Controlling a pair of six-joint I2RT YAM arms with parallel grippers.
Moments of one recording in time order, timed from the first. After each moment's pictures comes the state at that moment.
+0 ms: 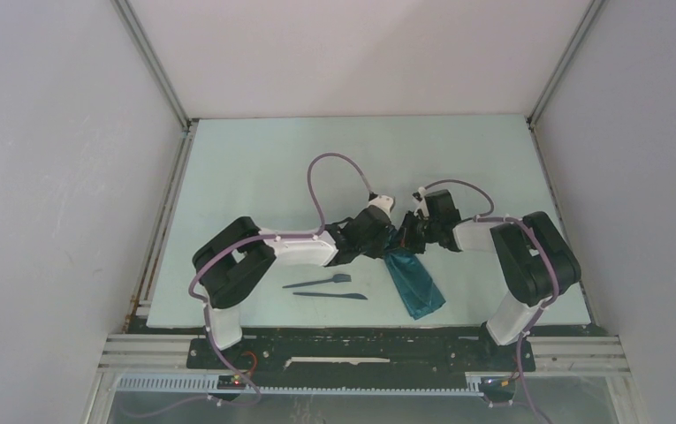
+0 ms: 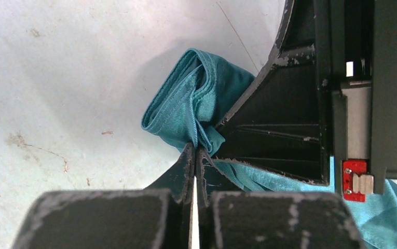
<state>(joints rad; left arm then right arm) -0.97 1.86 1.08 0.01 -0.18 -0.47 0.35 1.71 0.71 0.08 -0.57 0.70</state>
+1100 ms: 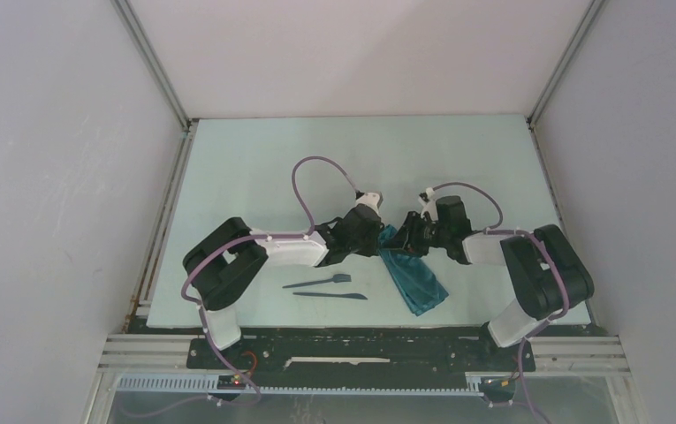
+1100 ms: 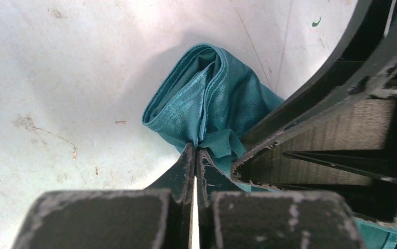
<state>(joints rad) -0.92 1.81 0.99 0.08 -0.15 -0.58 0.32 1.63 0.56 0.34 -0.65 0.73</state>
